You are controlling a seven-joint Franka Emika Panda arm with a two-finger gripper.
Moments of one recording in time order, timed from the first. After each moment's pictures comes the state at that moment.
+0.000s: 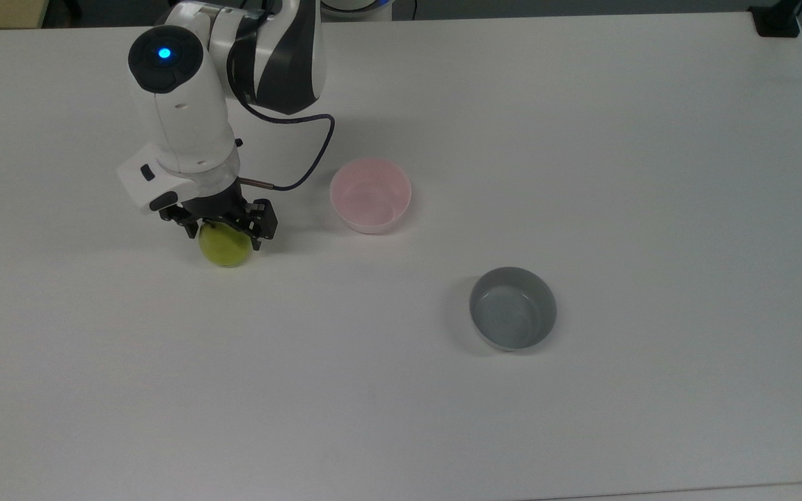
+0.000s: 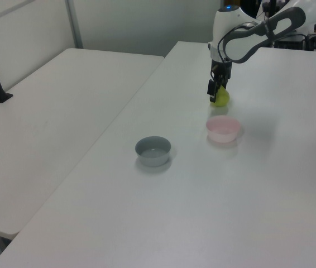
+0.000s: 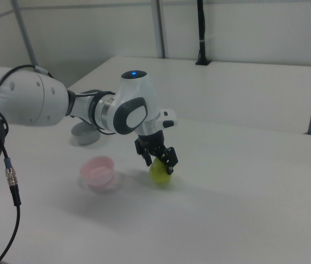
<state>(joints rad) -0.11 0.46 -0.07 -1.72 -0.04 2.27 0.00</state>
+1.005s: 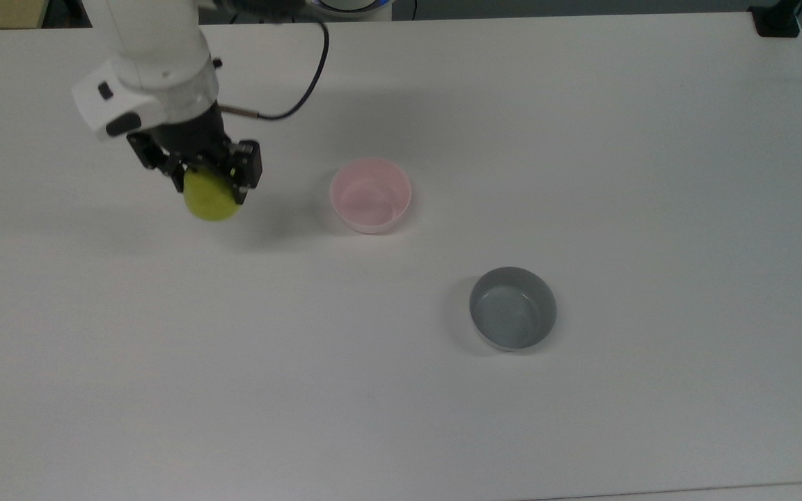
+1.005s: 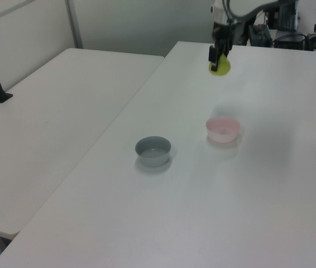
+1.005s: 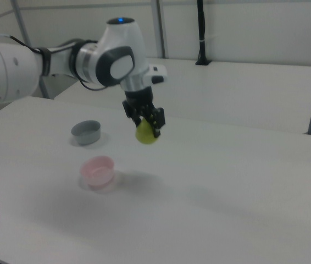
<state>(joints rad) -0.10 0.31 -0.06 -1.57 0.01 1.98 0.01</state>
